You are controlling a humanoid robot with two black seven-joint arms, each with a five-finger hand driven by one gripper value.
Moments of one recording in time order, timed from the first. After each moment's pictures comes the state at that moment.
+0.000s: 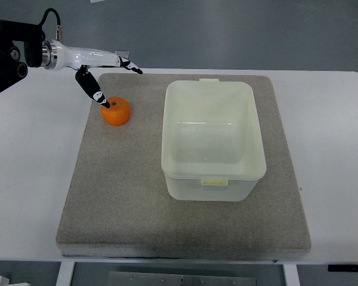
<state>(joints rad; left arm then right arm) -1.37 0.55 0.11 -0.74 1.31 -0.30 -0.55 0.07 0.00 -0.05 0.23 0.07 -0.21 0.10</state>
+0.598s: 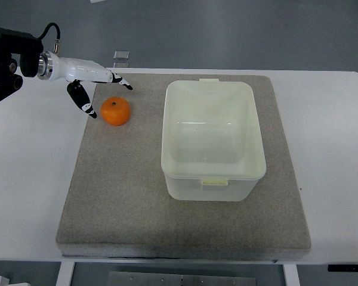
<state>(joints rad) -1.33 0.55 0.12 -0.73 1.48 -0.26 -0.60 0.07 0.00 -0.05 0.23 0.07 -0.21 0.10</state>
